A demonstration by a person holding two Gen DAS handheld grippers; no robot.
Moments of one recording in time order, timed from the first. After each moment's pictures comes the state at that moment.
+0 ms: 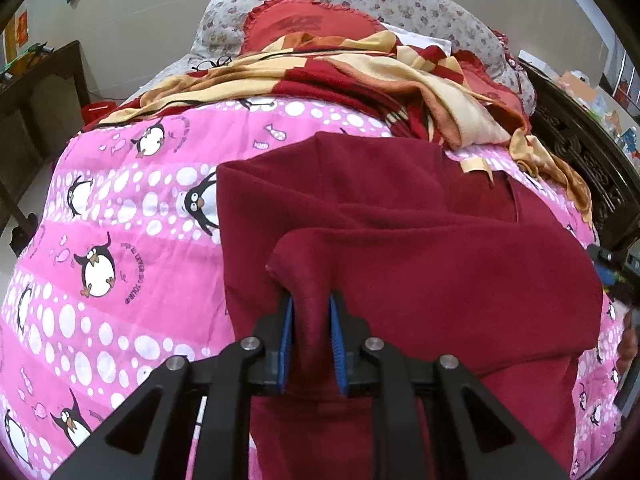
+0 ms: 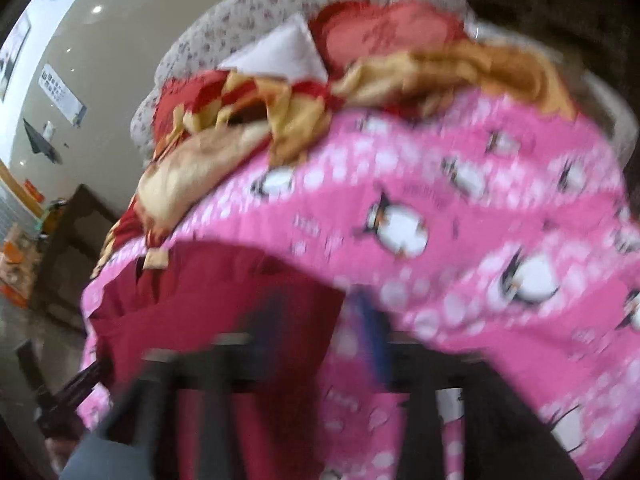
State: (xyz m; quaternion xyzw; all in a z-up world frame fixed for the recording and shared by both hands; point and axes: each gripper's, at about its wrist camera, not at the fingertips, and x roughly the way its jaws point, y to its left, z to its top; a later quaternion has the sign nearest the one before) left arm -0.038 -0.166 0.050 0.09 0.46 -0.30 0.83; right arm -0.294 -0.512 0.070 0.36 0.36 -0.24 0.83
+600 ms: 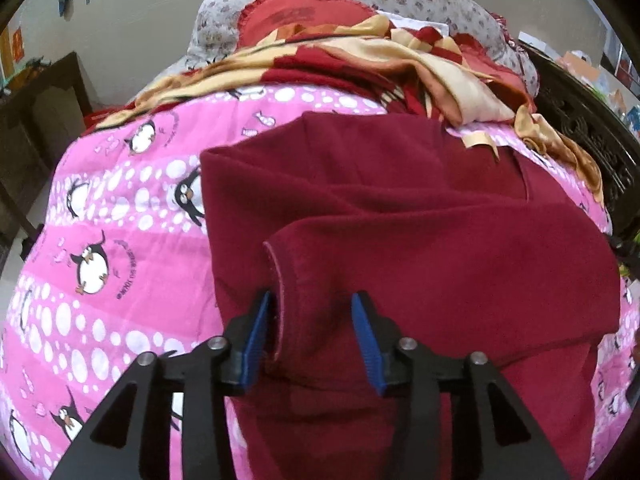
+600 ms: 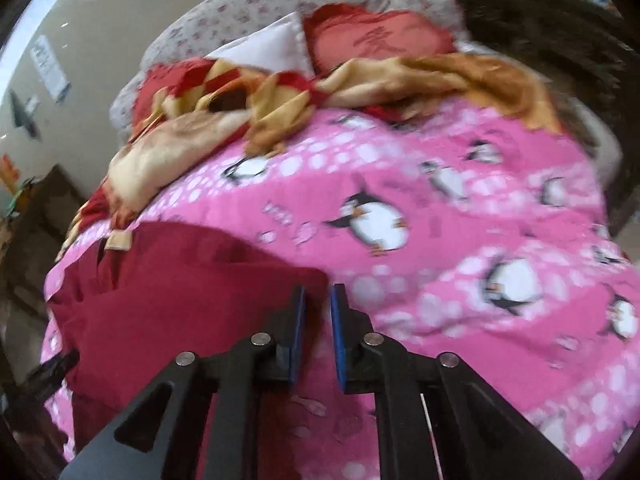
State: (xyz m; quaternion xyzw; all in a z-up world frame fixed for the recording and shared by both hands) left arm -0.047 -0.177 0.040 0.13 0.45 -0.28 0.84; right arm -0.292 -0.501 0.072 0.28 0.37 -0.31 0.83
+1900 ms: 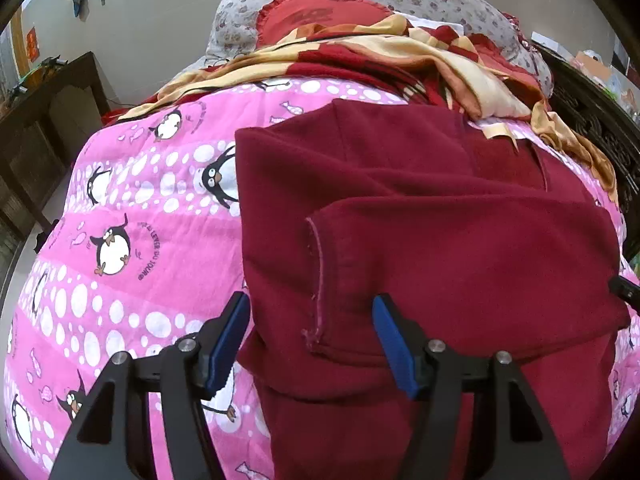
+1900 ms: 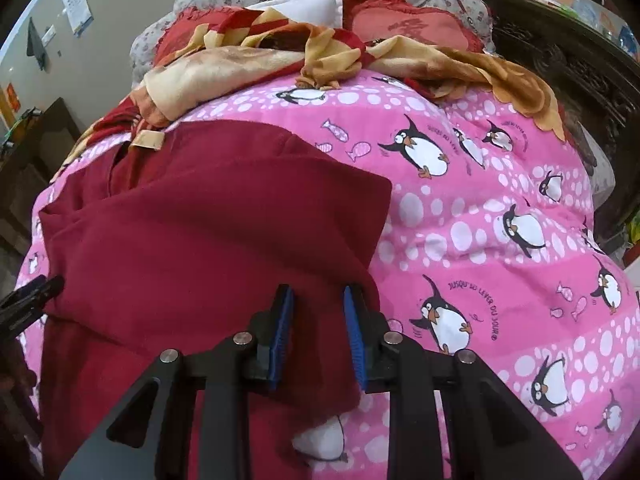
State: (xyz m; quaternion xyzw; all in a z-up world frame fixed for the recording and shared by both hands) left arm -0.051 -0.164 0.030 0.13 0.44 -0.26 0.85; right arm -0.291 -0.433 0.058 0.21 0.44 -0.28 0.82
